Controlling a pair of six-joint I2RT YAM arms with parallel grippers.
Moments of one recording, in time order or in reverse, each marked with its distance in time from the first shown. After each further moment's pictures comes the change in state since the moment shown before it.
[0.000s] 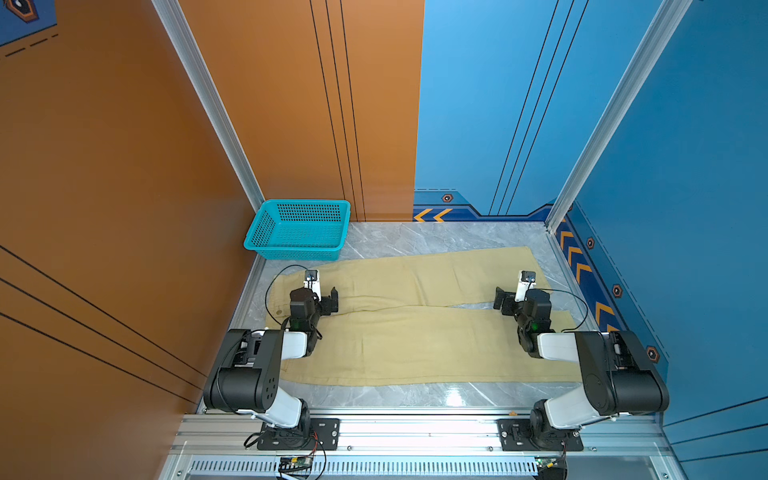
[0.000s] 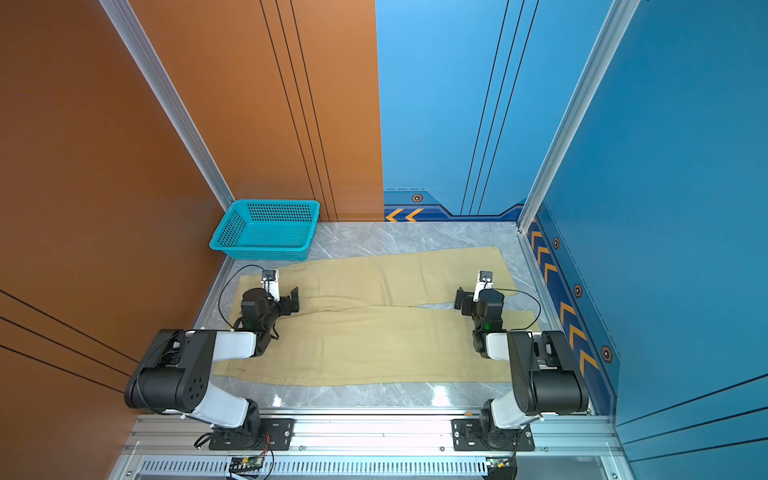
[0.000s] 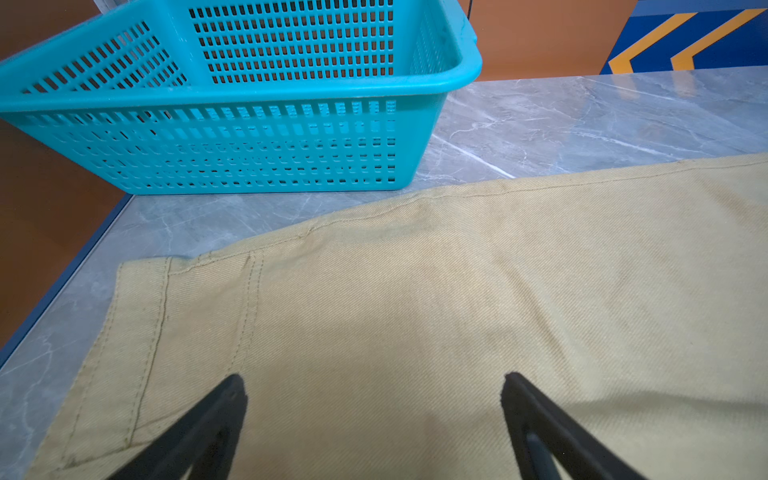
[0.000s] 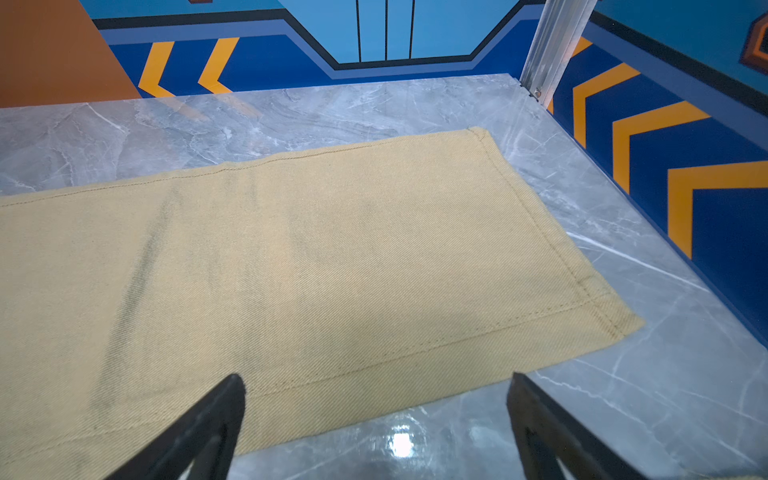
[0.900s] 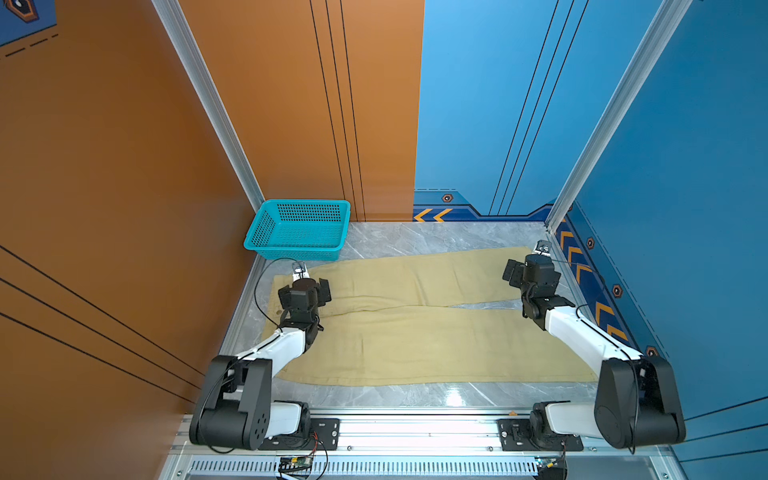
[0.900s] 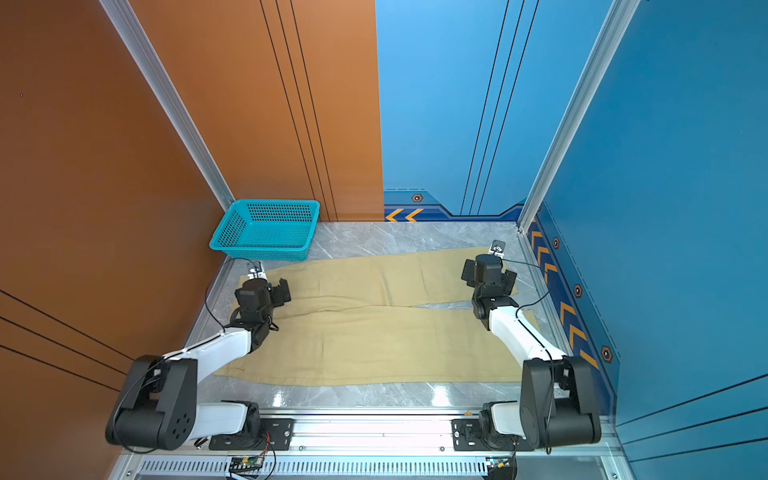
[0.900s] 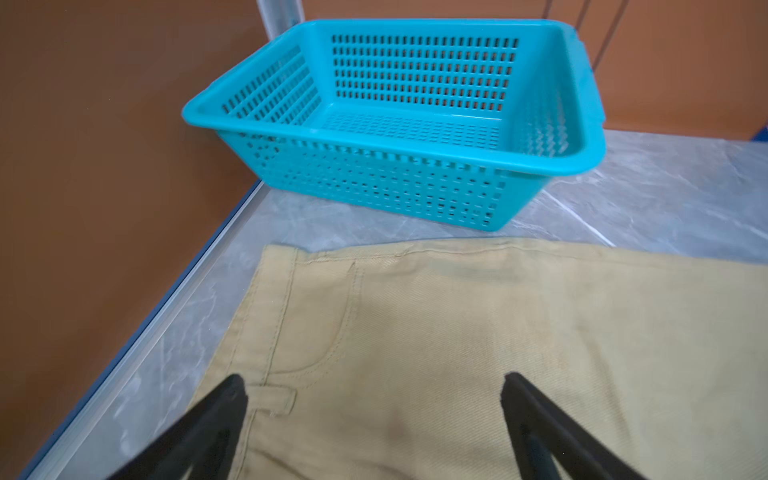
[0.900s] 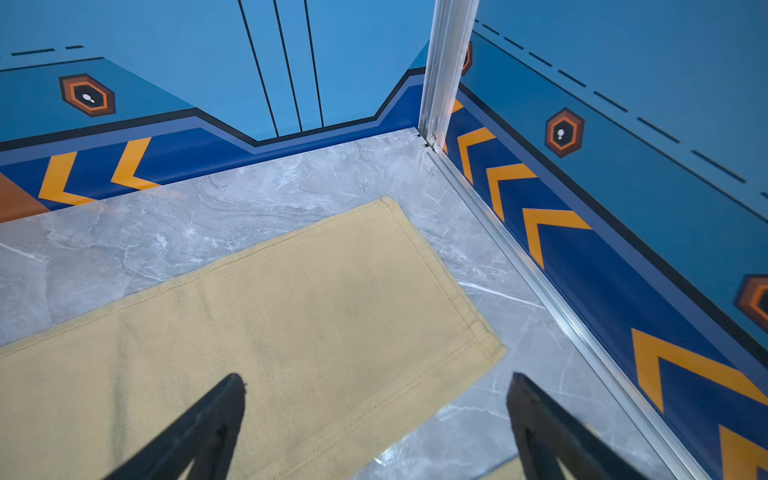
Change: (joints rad) left arm -0.040 -0.244 0.192 -0.477 -0.380 -0.209; right arm 0.065 -0.216 0.386 -0.698 0.326 0.173
